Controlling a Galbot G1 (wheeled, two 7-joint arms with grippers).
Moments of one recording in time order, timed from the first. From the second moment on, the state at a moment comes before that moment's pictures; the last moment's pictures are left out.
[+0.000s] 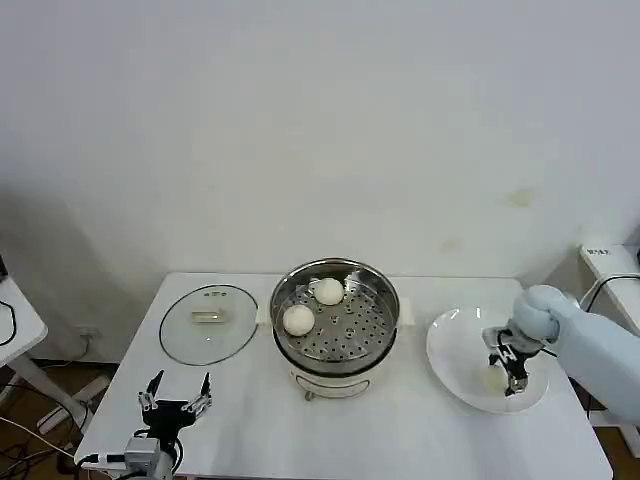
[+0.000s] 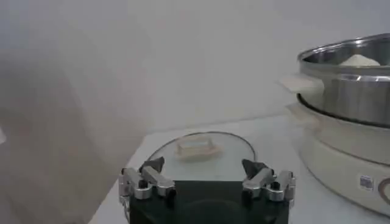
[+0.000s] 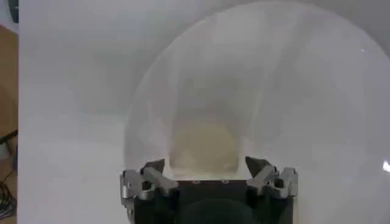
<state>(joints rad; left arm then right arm) 1.62 -1.52 -0.70 -2.07 0.08 0.22 0.08 -0.26 0.62 -0.55 1.28 -0.42 -0.15 -1.27</state>
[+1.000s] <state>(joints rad) 1.62 -1.53 -0.71 -2.08 0.08 0.23 0.09 0.15 0.64 -0.64 1.31 -0.12 0.01 -1.33</state>
